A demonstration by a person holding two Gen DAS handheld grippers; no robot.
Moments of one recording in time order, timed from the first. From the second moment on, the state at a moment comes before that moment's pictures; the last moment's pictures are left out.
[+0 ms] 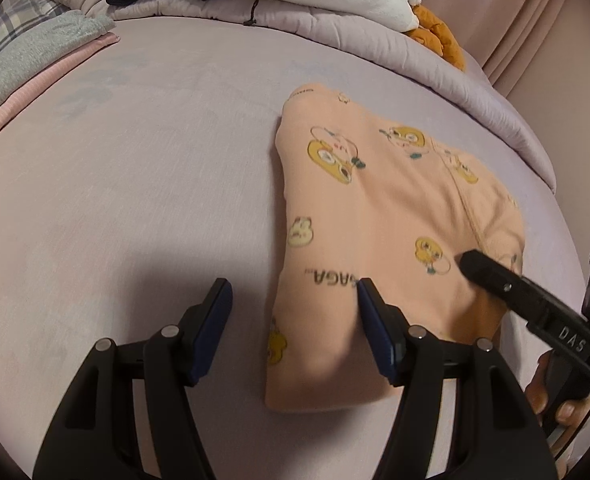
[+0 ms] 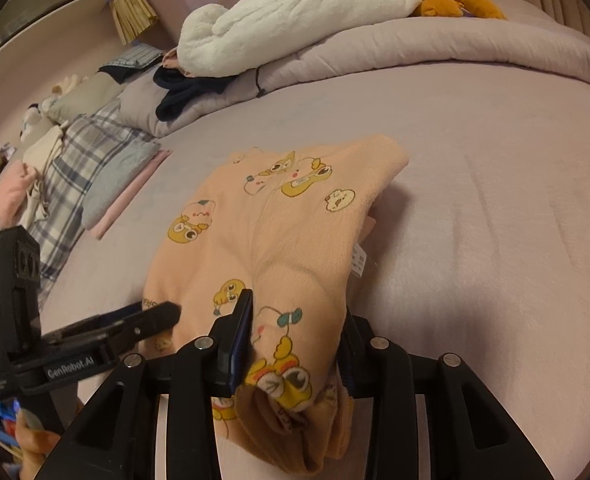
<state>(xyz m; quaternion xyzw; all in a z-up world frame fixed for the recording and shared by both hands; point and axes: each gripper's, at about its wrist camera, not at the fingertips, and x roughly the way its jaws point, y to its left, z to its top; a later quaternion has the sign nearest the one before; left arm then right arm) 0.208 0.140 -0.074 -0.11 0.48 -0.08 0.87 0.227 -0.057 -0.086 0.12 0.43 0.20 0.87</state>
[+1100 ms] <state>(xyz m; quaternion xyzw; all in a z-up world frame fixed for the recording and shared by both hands) 0.145 0.126 -0.059 -0.06 0.47 -0.06 0.88 0.173 -0.047 -0.068 0.03 0.42 0.18 0.89</state>
